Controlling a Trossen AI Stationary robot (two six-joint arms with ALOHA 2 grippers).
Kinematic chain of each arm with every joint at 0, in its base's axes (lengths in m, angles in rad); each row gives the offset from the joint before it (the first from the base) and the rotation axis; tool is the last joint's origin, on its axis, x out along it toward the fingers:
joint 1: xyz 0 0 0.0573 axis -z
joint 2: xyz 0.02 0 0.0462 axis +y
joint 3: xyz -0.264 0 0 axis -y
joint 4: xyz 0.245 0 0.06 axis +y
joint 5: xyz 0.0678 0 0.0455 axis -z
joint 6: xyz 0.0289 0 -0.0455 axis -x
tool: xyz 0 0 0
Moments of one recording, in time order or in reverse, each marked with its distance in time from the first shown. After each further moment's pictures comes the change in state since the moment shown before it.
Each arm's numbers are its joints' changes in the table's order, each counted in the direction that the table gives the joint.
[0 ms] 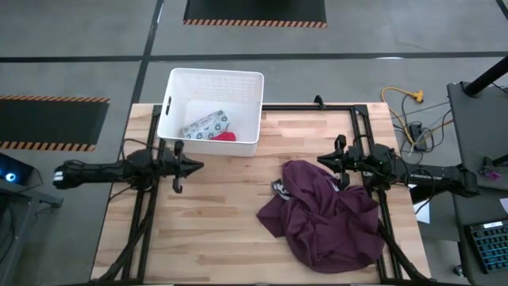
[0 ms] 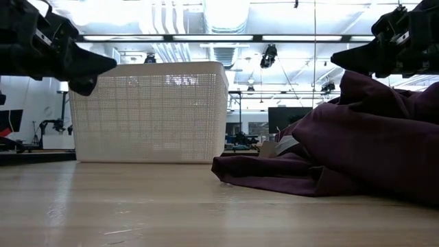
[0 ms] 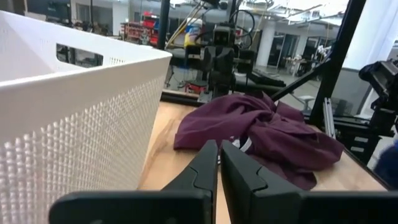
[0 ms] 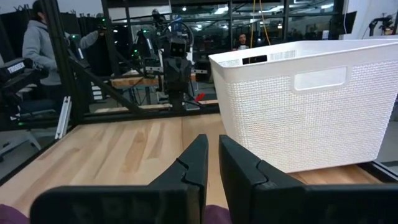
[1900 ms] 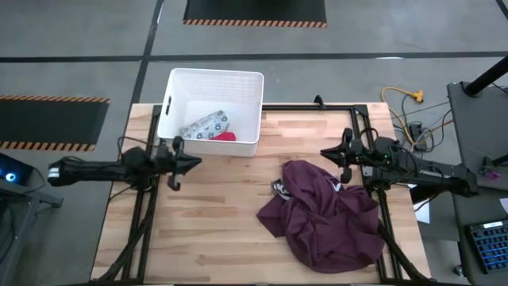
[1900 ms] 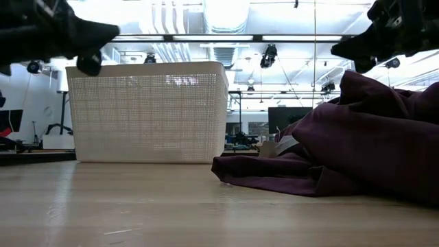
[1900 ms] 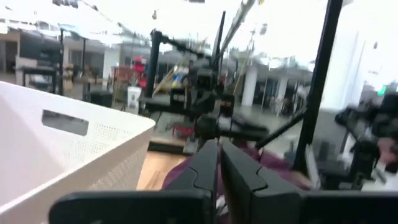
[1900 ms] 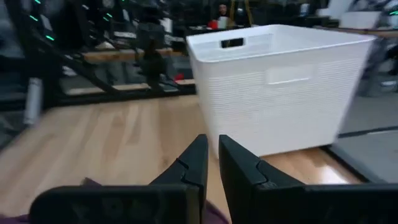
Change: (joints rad) left arm 0.002 0.123 0.042 -0.310 0.027 0.005; right arm 0.000 -0.003 0.232 0.379 0.093 0.049
